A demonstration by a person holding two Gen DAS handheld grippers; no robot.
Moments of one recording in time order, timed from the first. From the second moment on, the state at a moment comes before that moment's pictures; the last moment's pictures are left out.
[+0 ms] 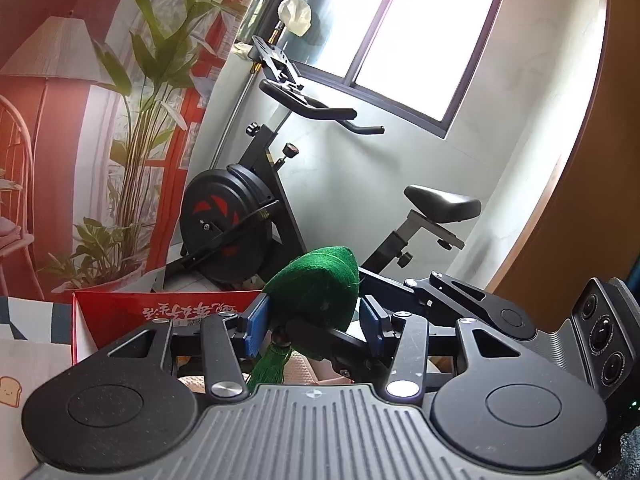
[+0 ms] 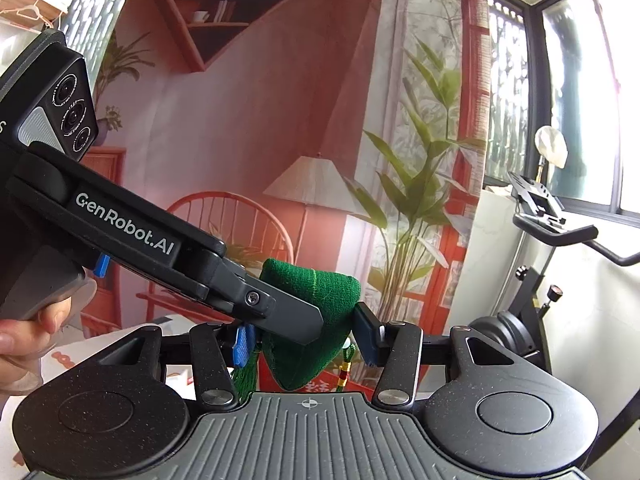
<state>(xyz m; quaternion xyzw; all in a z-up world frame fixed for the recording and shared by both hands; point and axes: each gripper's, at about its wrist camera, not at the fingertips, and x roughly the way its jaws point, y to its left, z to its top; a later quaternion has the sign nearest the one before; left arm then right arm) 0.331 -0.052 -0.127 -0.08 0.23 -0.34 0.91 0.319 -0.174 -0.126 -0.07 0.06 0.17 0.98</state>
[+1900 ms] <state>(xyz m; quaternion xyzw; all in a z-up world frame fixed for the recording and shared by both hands) 0.325 -0.024 -0.199 0.02 0.31 -0.07 0.95 0.330 -0.210 -0.237 0.05 0.26 0.01 0.96</state>
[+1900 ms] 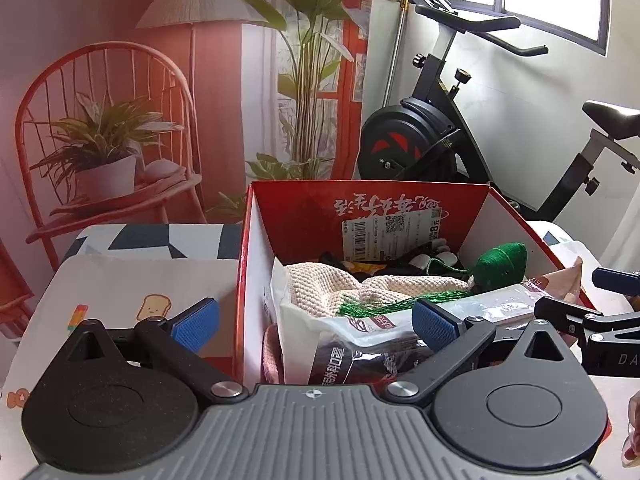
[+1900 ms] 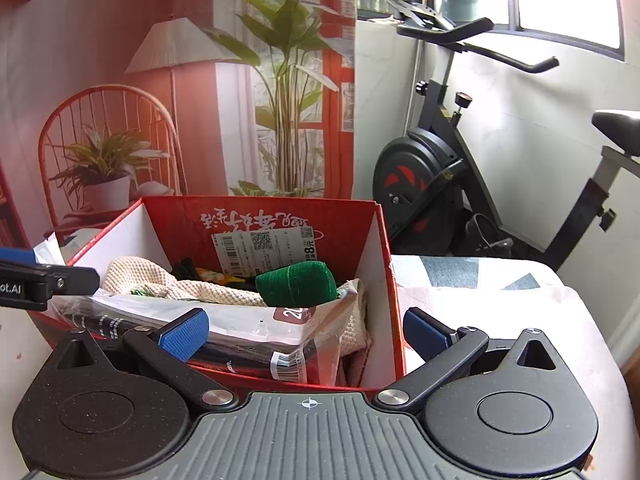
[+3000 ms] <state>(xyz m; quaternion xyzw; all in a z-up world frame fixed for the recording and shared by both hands) 0.065 0.011 -0.051 0.04 0.20 -0.01 0.98 0.077 -0.135 -0.059 0.06 0.17 -0.03 0.98</state>
